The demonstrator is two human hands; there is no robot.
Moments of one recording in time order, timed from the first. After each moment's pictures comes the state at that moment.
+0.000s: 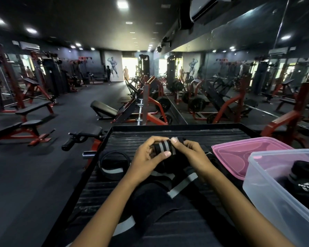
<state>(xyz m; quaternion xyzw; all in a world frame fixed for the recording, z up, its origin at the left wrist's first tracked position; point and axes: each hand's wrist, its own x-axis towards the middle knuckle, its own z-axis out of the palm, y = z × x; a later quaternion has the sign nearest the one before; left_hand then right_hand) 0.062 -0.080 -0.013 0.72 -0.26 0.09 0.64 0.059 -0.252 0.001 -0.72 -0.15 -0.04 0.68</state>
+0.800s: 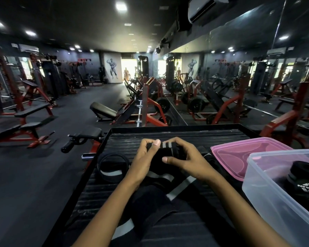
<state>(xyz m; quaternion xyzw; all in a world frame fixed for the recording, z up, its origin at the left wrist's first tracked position) 0.056 -0.084 -0.007 0.68 -0.18 0.03 0.71 0.053 -0.256 0.005 -0.79 -0.27 -0.09 0.54</state>
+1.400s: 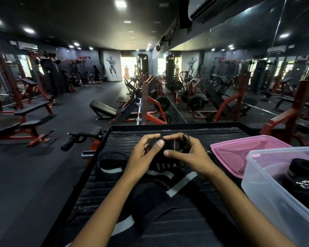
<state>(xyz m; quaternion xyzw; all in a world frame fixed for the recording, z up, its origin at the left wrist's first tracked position) 0.059 -0.078 -0.008 0.72 -0.21 0.10 0.65 0.054 -0.257 0.007 -0.74 -0.26 -0.13 0.61</state>
